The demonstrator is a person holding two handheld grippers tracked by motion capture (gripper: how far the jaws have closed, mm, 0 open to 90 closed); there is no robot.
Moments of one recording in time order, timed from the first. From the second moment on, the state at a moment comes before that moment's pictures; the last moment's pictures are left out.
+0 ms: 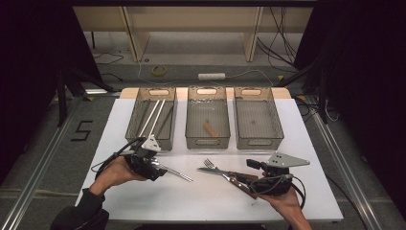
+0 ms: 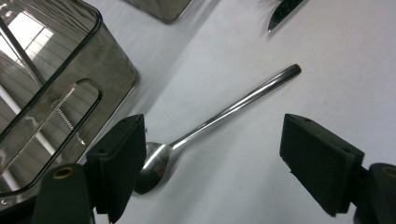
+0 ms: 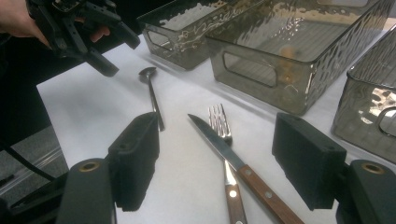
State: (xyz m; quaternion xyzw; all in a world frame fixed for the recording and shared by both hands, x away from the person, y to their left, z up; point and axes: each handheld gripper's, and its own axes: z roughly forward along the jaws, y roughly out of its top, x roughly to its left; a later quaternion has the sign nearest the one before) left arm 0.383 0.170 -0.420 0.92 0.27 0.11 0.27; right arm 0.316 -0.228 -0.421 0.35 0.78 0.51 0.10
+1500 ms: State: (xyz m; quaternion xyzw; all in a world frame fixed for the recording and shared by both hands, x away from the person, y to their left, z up) left arm 0.409 0.138 -0.453 0.98 0.14 0.10 0.14; right arm 0.315 -0.228 -0.428 0.36 0.78 0.51 0.08
